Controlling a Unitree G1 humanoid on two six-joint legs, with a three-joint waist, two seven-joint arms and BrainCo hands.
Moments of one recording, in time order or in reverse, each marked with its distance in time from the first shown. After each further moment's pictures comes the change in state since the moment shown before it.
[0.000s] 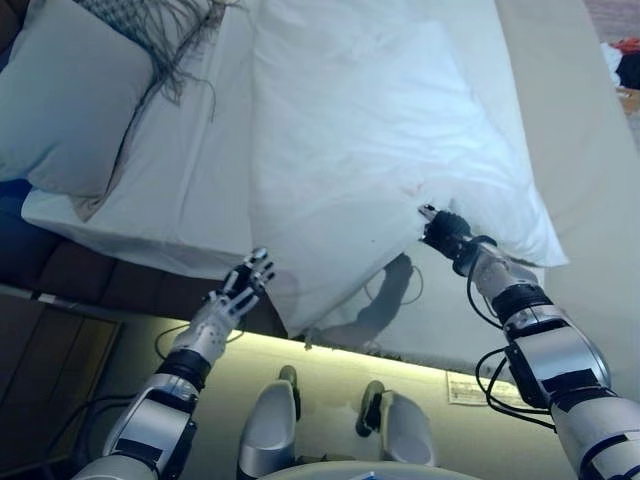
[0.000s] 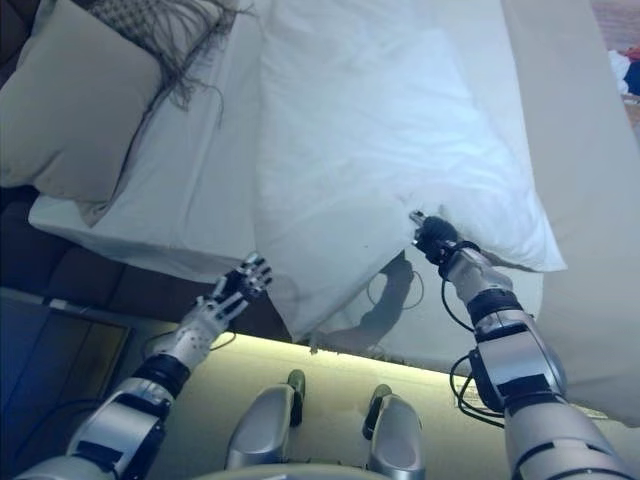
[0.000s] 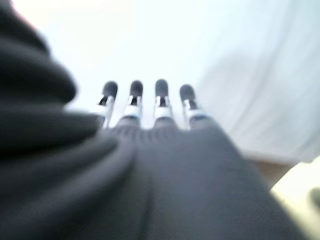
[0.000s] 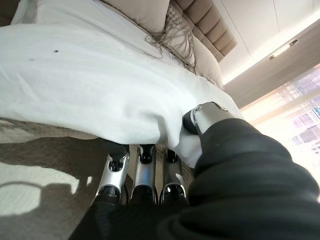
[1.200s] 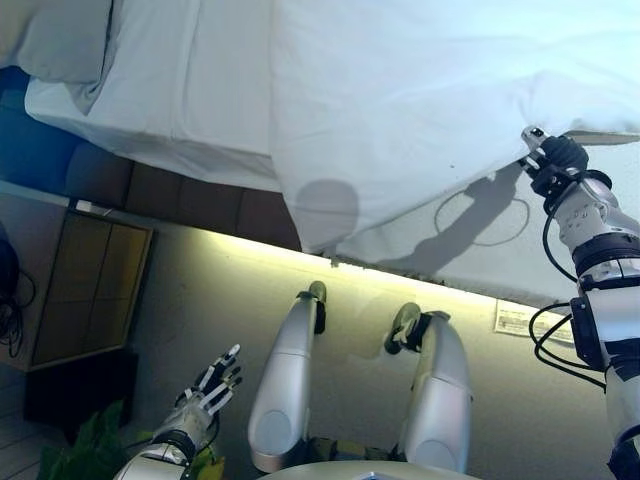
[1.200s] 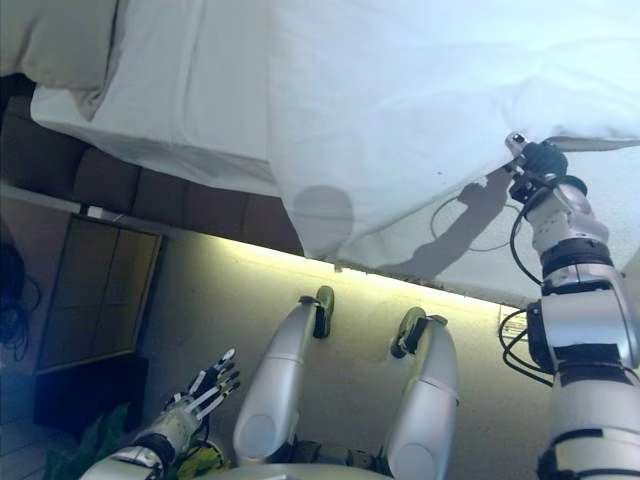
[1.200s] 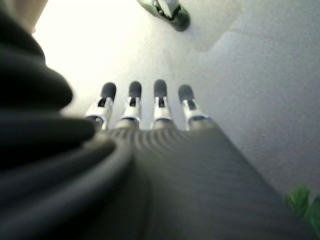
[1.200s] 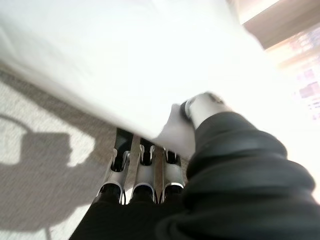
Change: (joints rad) left arm 0.296 -0.015 0.164 0.375 0.222 -0.147 -0.078; right arm -0.243 -0.279 -0.052 0.138 -0.031 -0.112 -0.099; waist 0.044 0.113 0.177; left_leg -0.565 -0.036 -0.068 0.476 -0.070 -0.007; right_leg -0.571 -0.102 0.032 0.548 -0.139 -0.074
